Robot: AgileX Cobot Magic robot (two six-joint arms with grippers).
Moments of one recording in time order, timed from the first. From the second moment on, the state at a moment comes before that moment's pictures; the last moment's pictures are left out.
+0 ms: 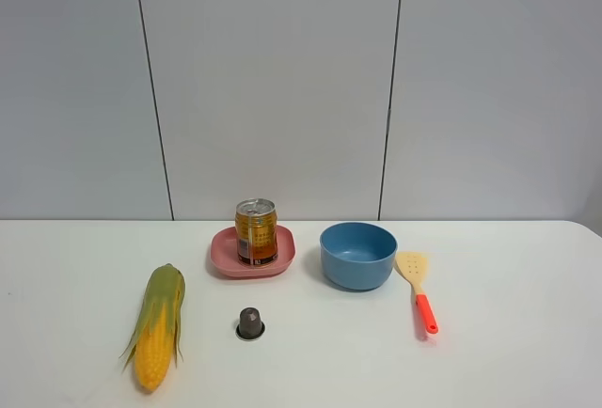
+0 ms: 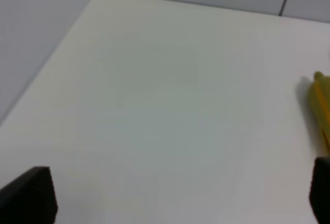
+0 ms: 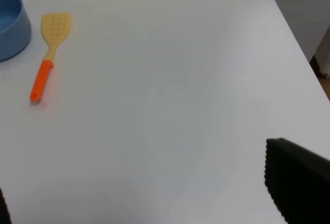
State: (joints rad) left arm -0.03 0.00 -0.55 0.20 1.08 -0.26; right arm -0.02 0.00 -0.50 0.07 1.07 -0.09
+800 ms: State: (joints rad) left arm -0.03 -0.01 -0.51 0.16 1.07 -0.26; right arm -0.02 0.00 -0.50 0.07 1.07 -0.09
